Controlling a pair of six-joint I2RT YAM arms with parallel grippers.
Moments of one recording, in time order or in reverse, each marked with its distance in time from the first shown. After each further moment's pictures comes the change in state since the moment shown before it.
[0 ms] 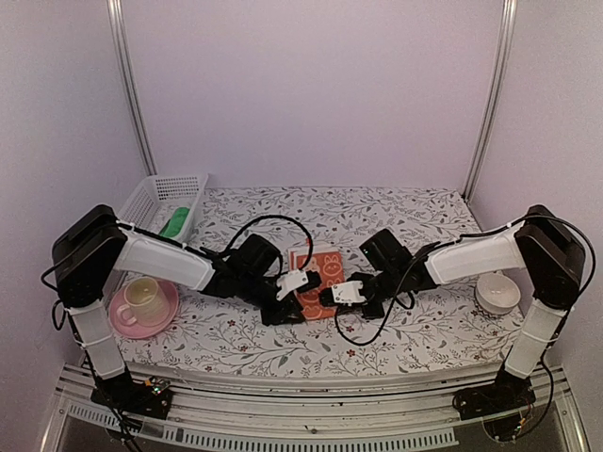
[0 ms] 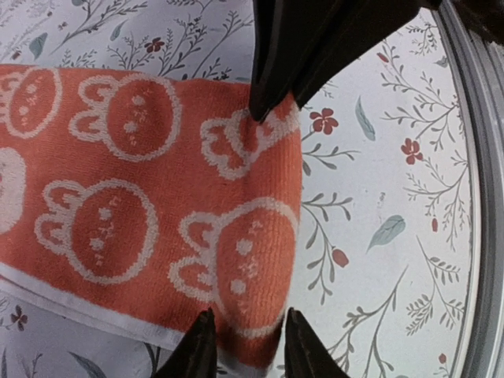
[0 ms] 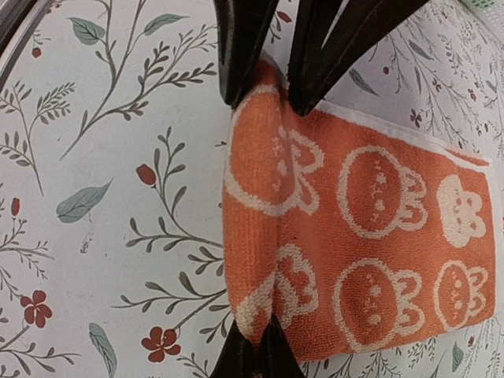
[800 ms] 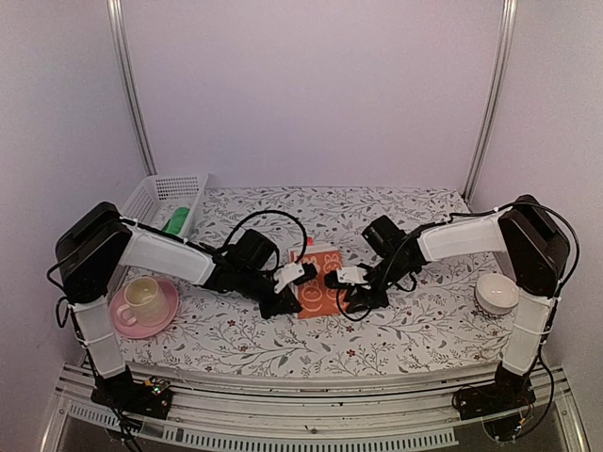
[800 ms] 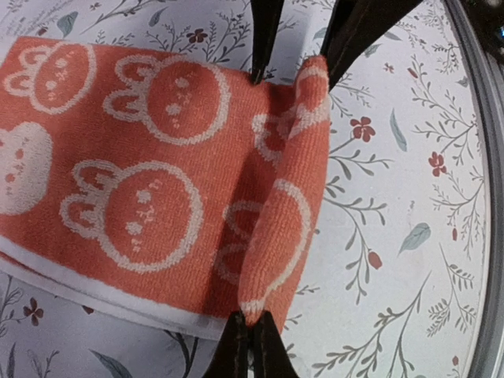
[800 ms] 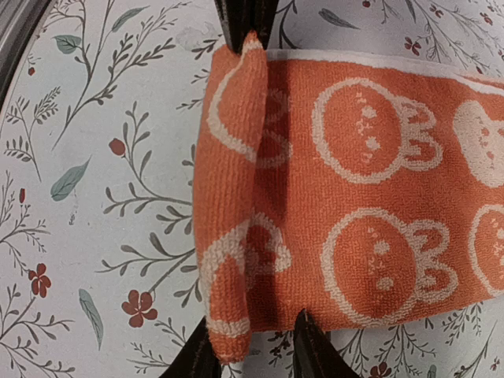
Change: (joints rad) left arm 0.050 0.027 0.021 0.005 0.021 -0.035; right arm -0.115 0.129 0.189 -0.278 -0.142 0.048
